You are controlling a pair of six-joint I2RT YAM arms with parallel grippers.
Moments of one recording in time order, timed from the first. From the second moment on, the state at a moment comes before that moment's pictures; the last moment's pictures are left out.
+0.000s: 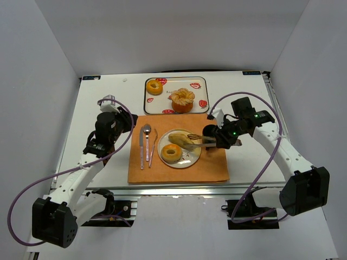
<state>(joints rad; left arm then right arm) -0.28 0.99 0.67 0.05 -0.03 -0.60 0.34 1.29 1.11 -0.95 -0.47 -0.64</state>
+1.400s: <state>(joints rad) -0.60 1.22 0.74 -0.11 0.19 -0.30 -0.21 1.45 0.75 -0.18 -0.30 -0.23</state>
